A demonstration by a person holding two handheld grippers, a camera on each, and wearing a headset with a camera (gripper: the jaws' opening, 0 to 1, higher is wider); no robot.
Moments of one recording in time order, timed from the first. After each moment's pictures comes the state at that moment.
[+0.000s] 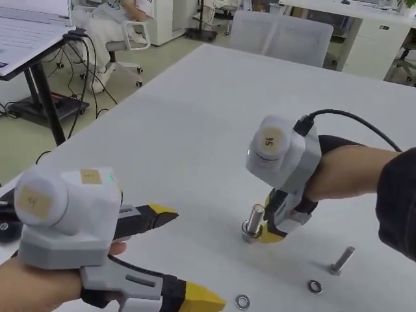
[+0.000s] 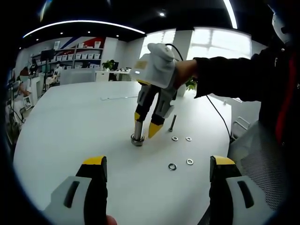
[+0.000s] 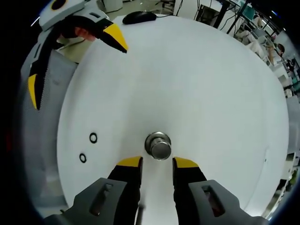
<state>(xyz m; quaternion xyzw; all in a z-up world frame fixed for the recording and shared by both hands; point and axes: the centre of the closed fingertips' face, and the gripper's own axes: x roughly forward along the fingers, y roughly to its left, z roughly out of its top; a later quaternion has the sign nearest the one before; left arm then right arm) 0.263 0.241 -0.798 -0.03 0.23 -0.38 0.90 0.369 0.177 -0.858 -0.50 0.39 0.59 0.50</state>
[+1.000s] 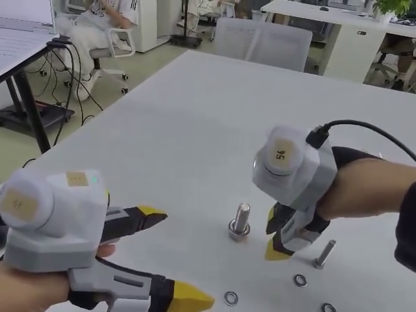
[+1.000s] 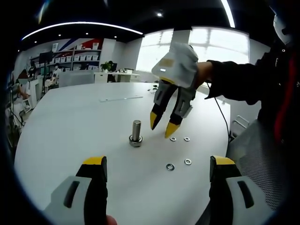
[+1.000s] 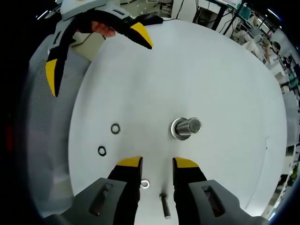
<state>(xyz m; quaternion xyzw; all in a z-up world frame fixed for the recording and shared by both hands) 0.259 0.238 -0.794 -0.02 0.22 -0.38 0.90 0.330 0.150 -0.844 -0.49 0.39 0.59 0.51</state>
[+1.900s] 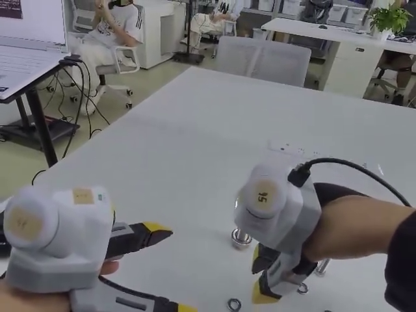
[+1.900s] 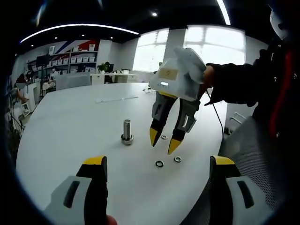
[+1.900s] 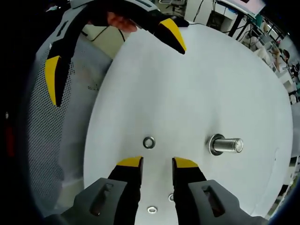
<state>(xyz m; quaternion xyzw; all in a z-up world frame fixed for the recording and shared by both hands) 0.234 0.232 -0.788 -0.01 0.22 -0.39 0.89 0.271 0.167 -0.858 -0.49 0.38 0.62 0.48</state>
